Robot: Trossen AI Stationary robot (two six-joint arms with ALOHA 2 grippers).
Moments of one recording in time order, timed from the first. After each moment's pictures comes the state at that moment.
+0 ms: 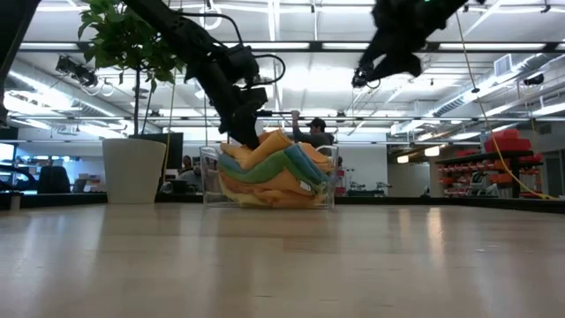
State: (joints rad) left arm 0.62 1.77 1.27 -0.40 0.07 0.20; right arm -0.26 1.09 1.01 -0.58 0.03 0.33
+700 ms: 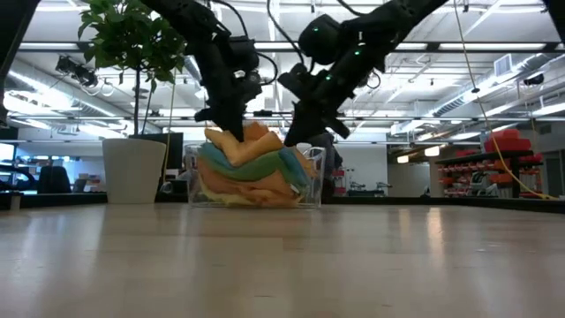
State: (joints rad) left arm 0.62 1.76 1.46 -0.83 0.03 -0.20; right arm -0.29 1.77 1.22 -0.24 0.05 0.45
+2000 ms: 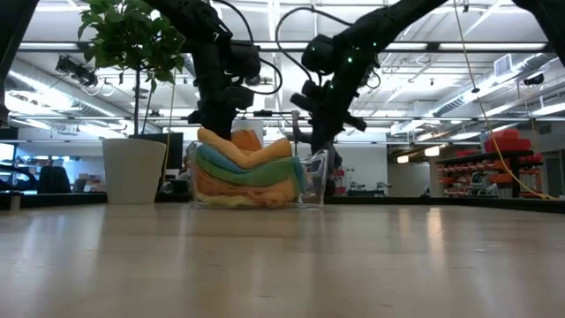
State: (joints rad) left arm 0.55 1.76 1.42 -0.94 0.02 -0.14; right arm -0.48 1.83 1.46 -0.60 0.13 0.45
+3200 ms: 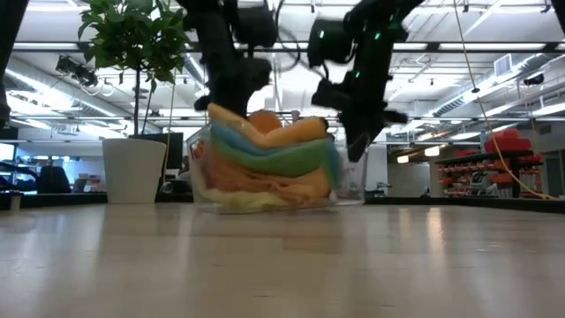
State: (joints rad) left arm 0.30 1.74 1.41 -0.90 0.01 -0.39; right arm -0.21 1.76 1.31 -0.87 0.14 0.72
